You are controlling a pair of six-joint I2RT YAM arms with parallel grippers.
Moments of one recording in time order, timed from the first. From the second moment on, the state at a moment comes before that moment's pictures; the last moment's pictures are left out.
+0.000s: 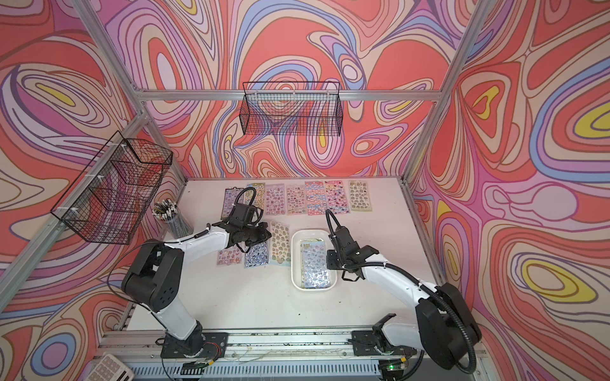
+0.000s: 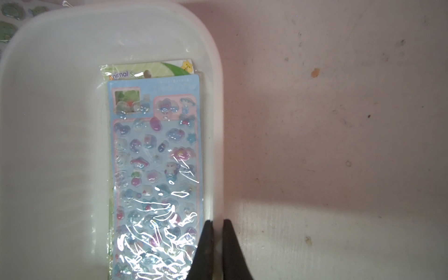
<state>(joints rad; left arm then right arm) -0.40 1.73 1.03 -0.21 0.27 -0.67 0.51 1.28 0.72 -0.49 0.06 0.48</state>
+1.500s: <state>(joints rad) -0.39 1.57 0.97 -0.19 0.19 -0.69 0.51 1.28 0.71 -0.48 0.04 0.48</state>
